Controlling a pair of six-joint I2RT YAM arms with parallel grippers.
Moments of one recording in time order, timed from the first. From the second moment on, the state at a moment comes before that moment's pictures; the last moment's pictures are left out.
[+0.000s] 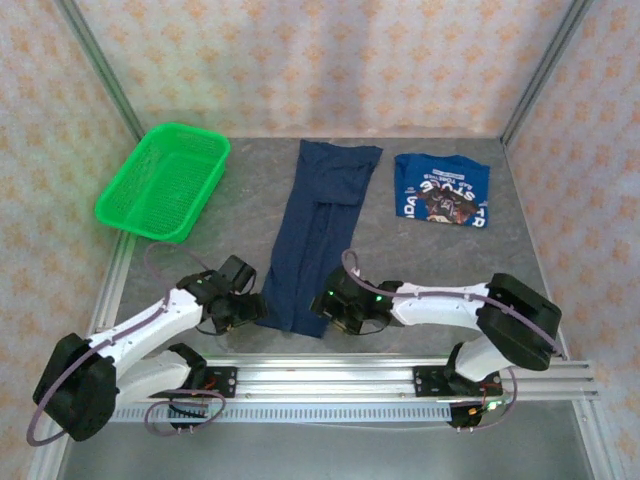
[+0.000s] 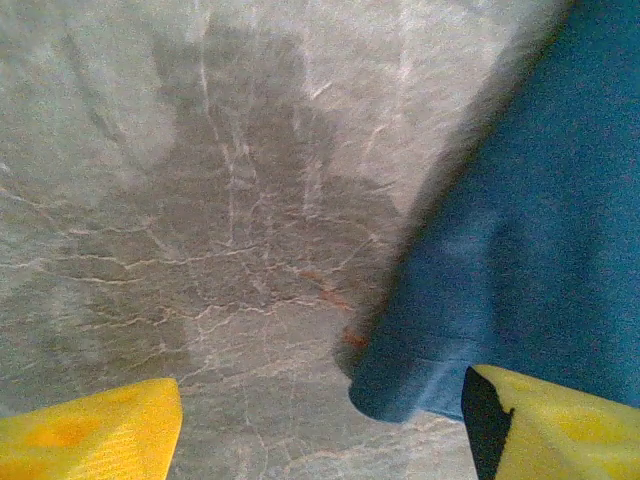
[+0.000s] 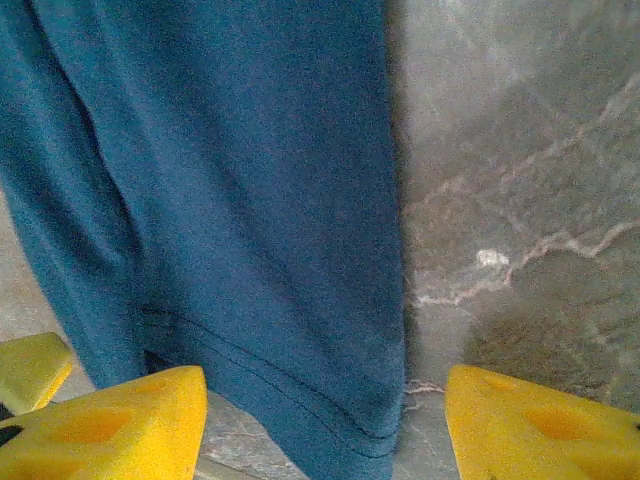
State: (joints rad) left arm -0.51 1.05 0.48 -0.76 0.08 -0.92; right arm 1.06 1.47 0.68 -0.20 -0.10 1.48
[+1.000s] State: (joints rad) left arm -0.47 1.06 0.46 -0.69 0.12 -0.99; right arm 1.09 1.52 0.67 -0.15 -0.10 1.53
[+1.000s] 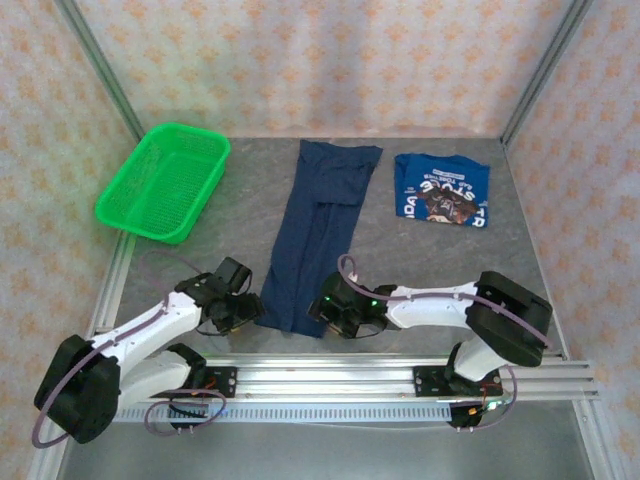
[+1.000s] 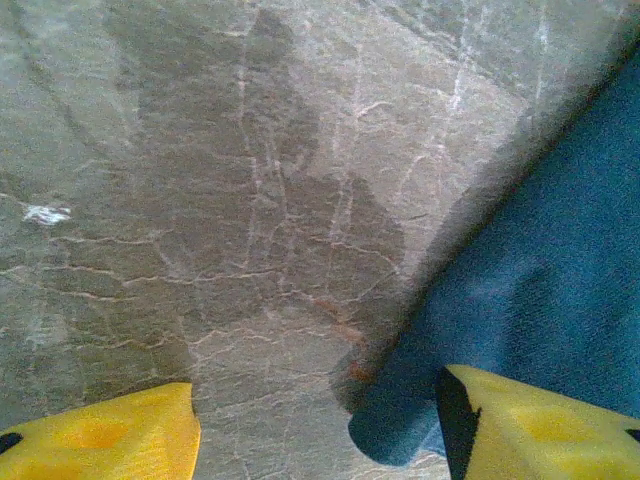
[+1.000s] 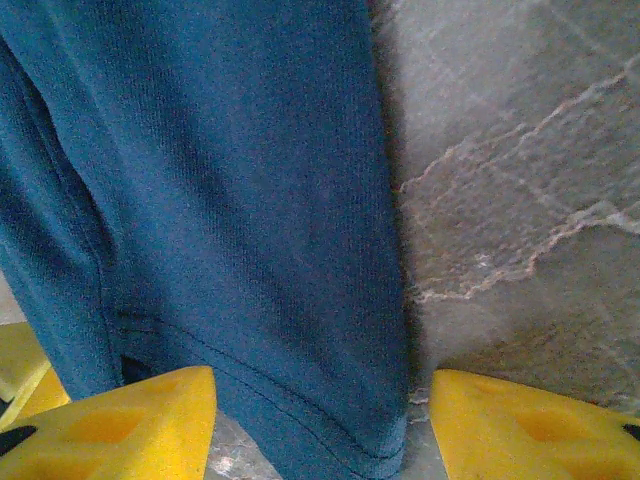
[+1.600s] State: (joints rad) left arm -0.53 1.24 0.56 -0.37 0.24 -0.95; right arm 1.08 1.63 0.80 -0.36 -0.15 1.49
